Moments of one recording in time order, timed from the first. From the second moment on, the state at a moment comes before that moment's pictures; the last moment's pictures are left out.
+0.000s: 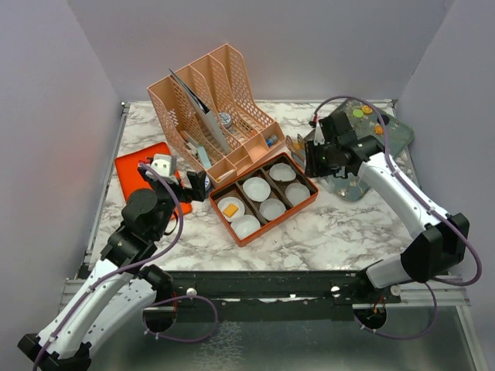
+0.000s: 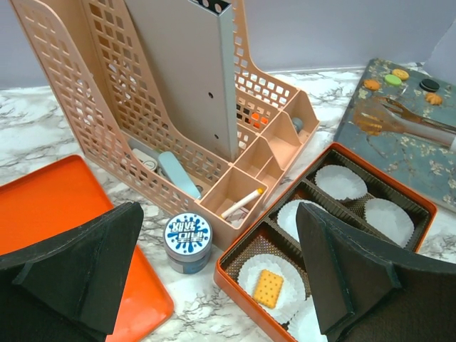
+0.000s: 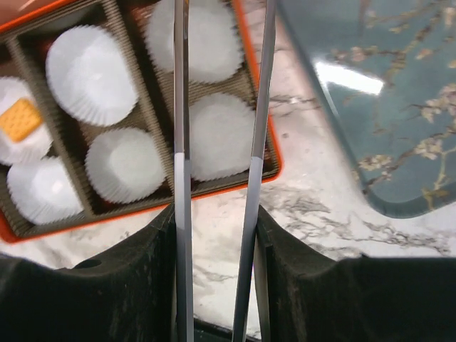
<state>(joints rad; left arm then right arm) -0.60 0.55 0.68 -0.17 -0.32 -0.12 0.40 1.47 1.37 -0.85 -0.01 0.16</state>
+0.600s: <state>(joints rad) -0.55 0.59 0.68 -0.17 -0.32 -0.12 0.84 1.34 1.24 -0.87 -0.03 0.16</state>
